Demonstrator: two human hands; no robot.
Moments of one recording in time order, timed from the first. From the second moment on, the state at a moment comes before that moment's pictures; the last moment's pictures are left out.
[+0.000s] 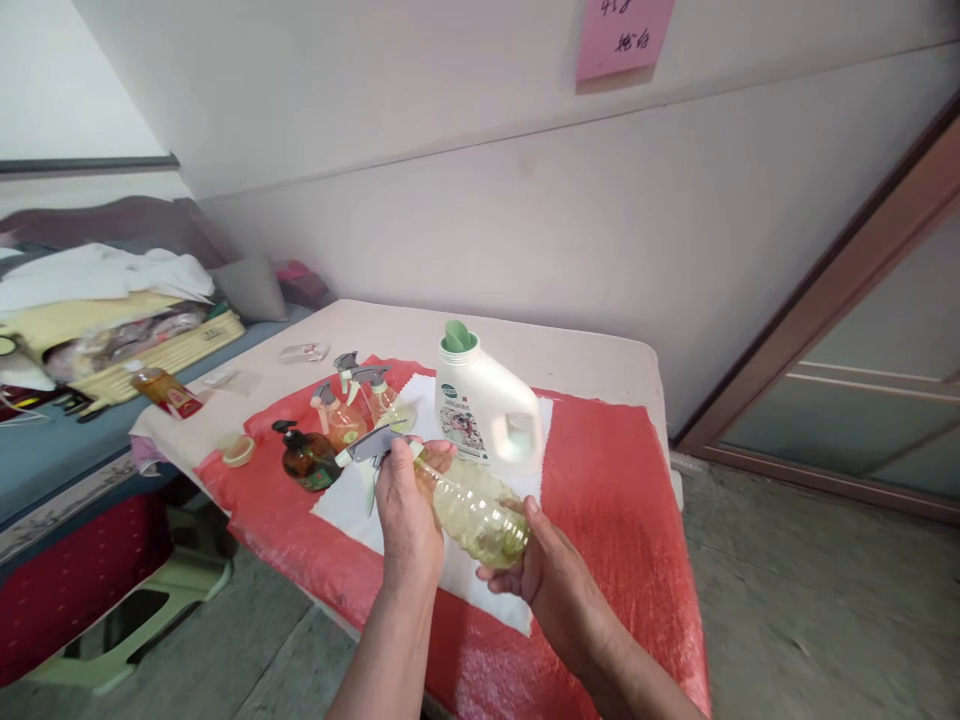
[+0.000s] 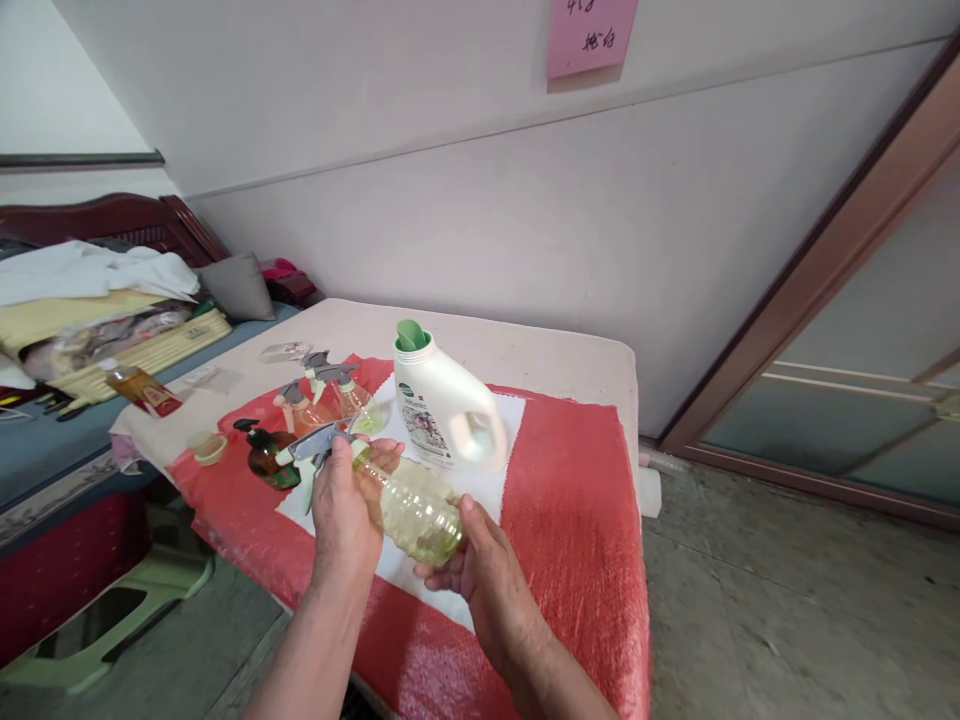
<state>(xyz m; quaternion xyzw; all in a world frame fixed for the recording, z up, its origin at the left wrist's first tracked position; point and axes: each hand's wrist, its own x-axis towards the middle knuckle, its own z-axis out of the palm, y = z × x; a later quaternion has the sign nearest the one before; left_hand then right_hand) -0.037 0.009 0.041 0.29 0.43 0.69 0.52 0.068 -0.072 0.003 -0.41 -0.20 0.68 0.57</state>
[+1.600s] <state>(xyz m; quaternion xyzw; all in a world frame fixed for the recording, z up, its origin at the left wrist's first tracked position) -0.027 0.000 0.033 0.57 0.40 0.46 0.56 0.136 -0.073 0.013 -0.64 -0.44 0.32 0.54</state>
